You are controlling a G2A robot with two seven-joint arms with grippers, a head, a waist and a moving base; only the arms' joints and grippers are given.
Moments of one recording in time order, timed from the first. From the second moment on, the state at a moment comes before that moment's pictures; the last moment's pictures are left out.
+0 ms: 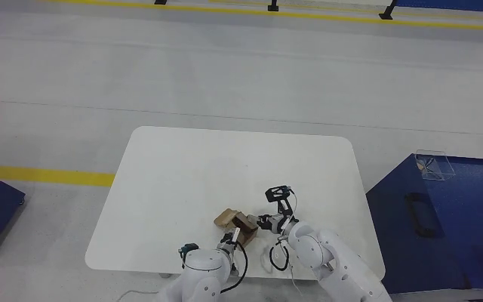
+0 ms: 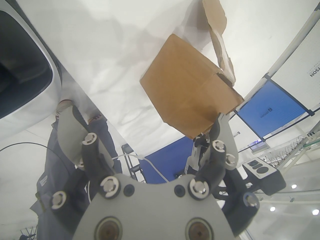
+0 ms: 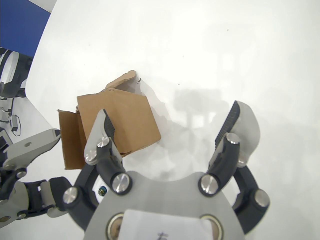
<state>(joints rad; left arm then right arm) 1.29 -1.38 -0.87 -1.82 -1.11 0.91 0.91 -1.19 -1.15 0.97 -1.54 -0.79 0.11 0.54</state>
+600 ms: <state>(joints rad) 1.25 -1.41 -0.82 -1.78 -1.18 0.84 0.98 -1.19 -1.16 1.03 -1.56 -0.81 0.05 0.47</state>
